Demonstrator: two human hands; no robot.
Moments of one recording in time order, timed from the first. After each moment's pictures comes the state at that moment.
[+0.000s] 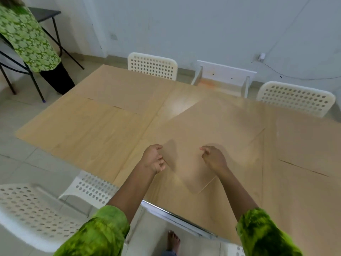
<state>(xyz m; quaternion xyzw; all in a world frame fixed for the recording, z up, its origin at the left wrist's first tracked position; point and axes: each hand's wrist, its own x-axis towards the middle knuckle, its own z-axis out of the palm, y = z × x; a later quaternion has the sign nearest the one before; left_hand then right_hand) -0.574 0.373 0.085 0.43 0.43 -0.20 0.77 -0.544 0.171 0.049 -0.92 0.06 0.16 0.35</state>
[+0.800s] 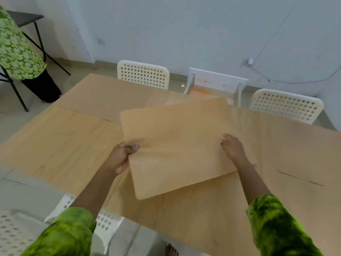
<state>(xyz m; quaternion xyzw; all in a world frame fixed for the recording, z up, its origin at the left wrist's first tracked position) -0.523 0.466 0.086 0.54 0.20 -0.13 0.81 -0.459 0.115 0.073 -0.93 0.16 0.11 0.32</state>
